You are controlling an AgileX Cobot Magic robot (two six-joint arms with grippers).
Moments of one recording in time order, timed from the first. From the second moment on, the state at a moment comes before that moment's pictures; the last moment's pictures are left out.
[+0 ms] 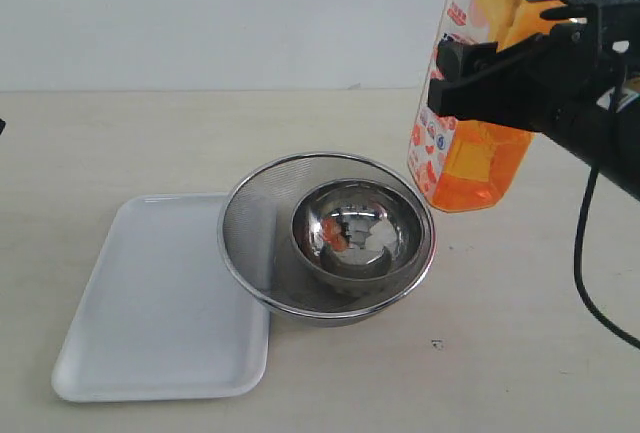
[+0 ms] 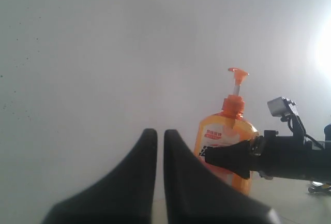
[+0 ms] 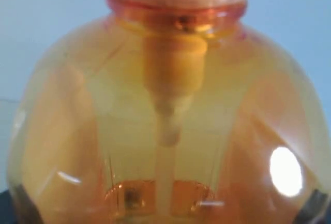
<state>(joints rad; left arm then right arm) -0.46 0.86 -0.01 0.18 -1.16 -0.25 0.56 1.33 -0.59 0.46 -0.59 -0.32</state>
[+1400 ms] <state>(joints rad) -0.46 0.69 -0.01 -0.18 -0.99 0.00 0.93 1.65 -1.21 0.48 -0.32 -0.47</state>
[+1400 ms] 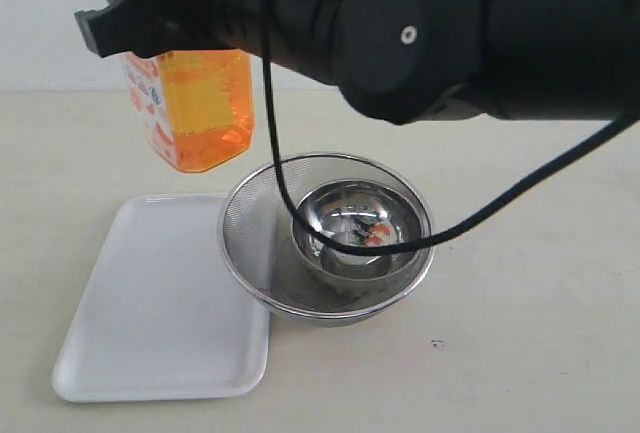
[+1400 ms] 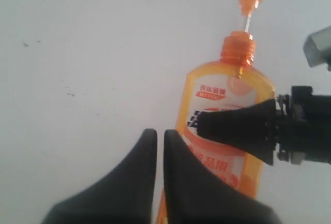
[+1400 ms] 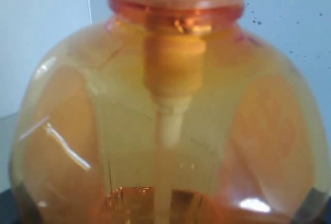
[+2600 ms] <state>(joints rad) -0.46 0.22 -0.01 -0.68 -0.65 0.34 1.05 2.09 -1.29 0.54 -0.55 -0.42</state>
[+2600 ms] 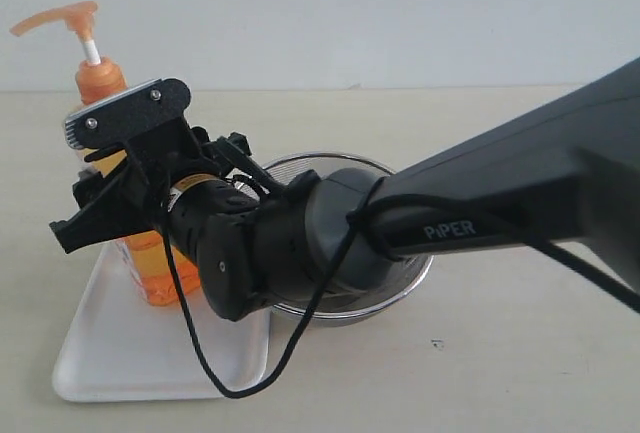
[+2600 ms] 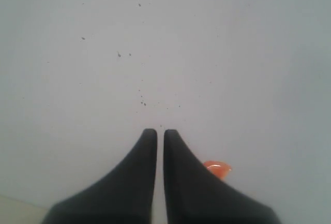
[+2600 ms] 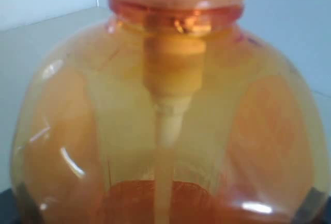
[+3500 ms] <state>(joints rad) -0.46 0.22 -0.01 -0.67 -0.64 0.34 1.05 2.10 -1.30 0.54 -0.60 -0.43</state>
